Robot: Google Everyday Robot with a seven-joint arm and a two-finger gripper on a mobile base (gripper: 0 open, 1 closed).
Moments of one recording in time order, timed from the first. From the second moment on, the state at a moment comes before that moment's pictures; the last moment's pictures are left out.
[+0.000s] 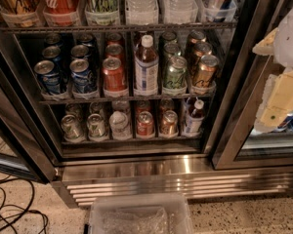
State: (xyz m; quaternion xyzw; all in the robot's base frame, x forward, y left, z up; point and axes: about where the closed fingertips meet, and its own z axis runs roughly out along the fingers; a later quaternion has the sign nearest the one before) arm 0.438 -0.217 0.976 -0.60 0.78 -0.03 0.16
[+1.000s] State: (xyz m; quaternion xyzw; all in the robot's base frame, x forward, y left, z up) arm 0.432 -0.204 0.946 -0.61 0.77 0.02 0.18
